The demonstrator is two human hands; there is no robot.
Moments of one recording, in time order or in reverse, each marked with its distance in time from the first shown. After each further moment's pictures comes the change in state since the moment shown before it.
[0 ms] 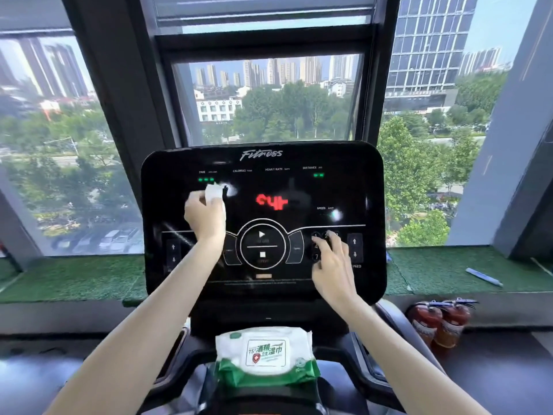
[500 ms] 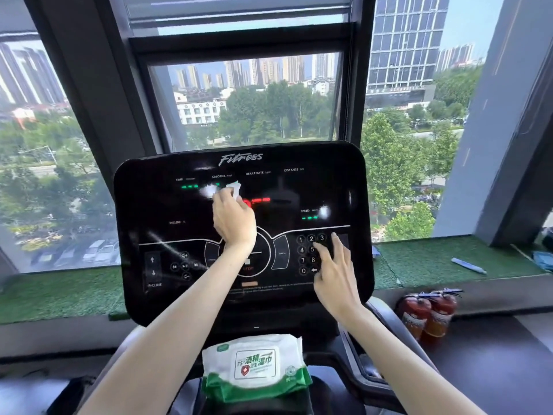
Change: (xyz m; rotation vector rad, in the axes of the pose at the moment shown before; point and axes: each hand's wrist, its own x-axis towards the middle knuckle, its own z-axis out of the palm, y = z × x) left_hand -0.027 -0.006 0.076 0.338 -0.030 0.334; right_hand -0.005 0.030 -0.005 -0.126 0.047 -0.008
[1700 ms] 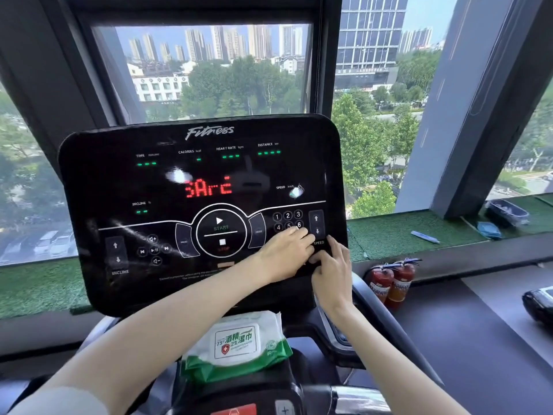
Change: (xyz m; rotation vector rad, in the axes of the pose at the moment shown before) left_hand -0.106 -0.005 0.043 0.491 -0.714 1.566; right_hand -0.037 0.026 0.011 0.029 0.123 0.229
